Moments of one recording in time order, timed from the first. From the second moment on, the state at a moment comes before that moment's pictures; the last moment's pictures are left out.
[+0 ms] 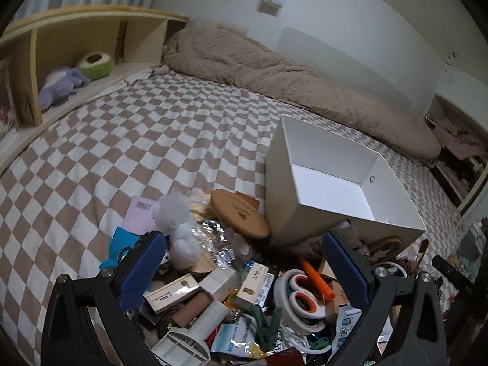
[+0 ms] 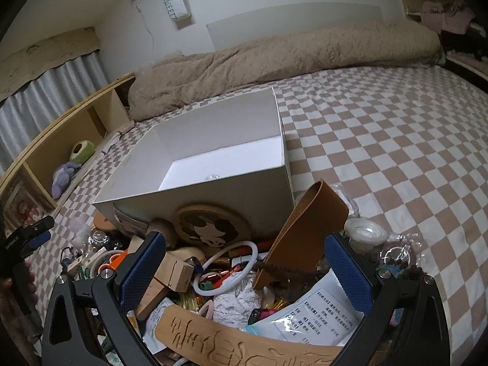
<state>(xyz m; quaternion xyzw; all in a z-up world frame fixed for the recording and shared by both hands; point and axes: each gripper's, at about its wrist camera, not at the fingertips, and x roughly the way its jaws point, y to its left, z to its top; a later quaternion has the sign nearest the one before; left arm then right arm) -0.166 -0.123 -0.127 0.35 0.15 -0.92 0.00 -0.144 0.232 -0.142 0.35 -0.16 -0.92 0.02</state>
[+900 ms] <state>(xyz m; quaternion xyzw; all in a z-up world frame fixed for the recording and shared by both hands) -0.195 -0.125 -0.177 0.42 0.26 -0.87 -0.07 -0.134 0.305 -0.160 0.35 -0.31 -0.88 -0.04</state>
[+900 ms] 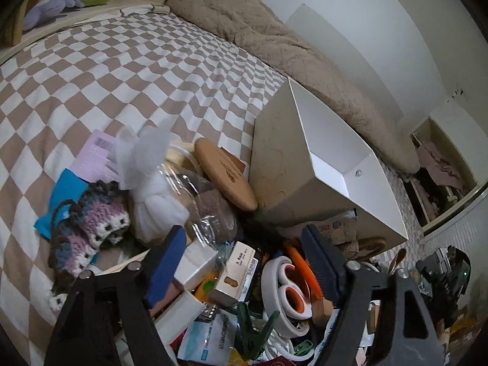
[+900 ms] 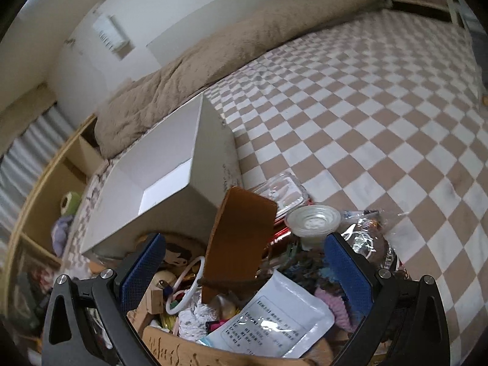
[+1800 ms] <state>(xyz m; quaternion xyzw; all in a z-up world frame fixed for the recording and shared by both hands) -0.196 -0.134 -0.190 0.41 0.31 -0.85 -0.07 -0.153 0.301 -0.179 0.38 -0.39 -0.84 0.03</state>
